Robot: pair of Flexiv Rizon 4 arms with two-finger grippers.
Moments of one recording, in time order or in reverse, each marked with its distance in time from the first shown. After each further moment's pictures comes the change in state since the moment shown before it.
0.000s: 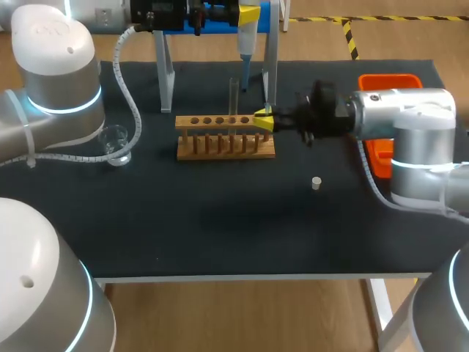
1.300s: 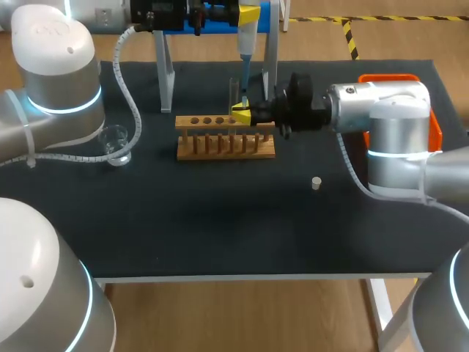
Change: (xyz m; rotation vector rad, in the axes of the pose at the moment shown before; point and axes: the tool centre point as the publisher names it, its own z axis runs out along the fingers) left arm 0.000 0.000 0.000 0.000 0.000 0.000; right arm -0.012 0.006 0.039 -0.013 0.027 0.009
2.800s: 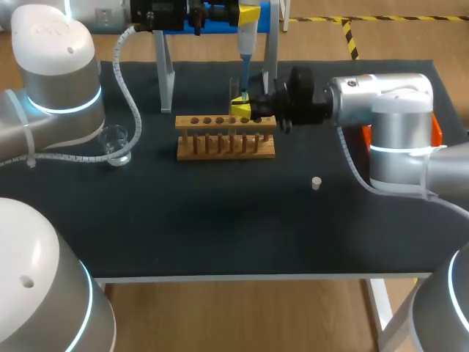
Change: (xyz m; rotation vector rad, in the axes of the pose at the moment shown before) left arm 0.000 0.000 0.000 0.000 0.000 0.000; right arm 0.003 0.019 0.002 0.000 0.010 -0.020
